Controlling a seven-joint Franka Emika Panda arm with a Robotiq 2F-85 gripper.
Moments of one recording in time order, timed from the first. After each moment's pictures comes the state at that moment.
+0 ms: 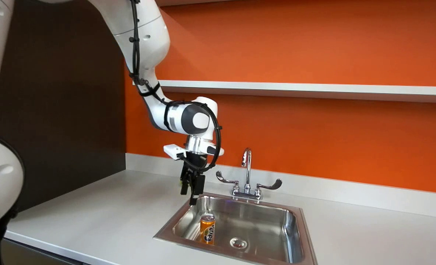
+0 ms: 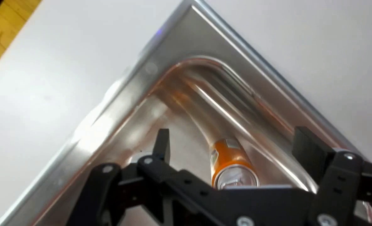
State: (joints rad) arm -0.03 0.24 -0.19 -2.24 0.12 2.29 0.44
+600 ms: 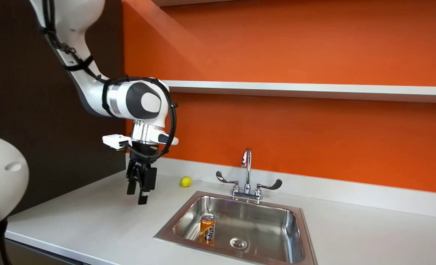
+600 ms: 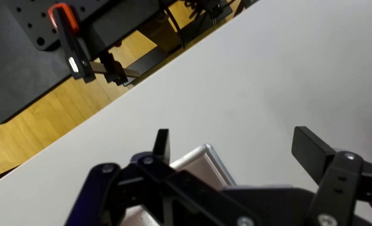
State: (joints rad) arm 0.03 -0.21 -0.04 -2.66 0.03 2.23 0.47
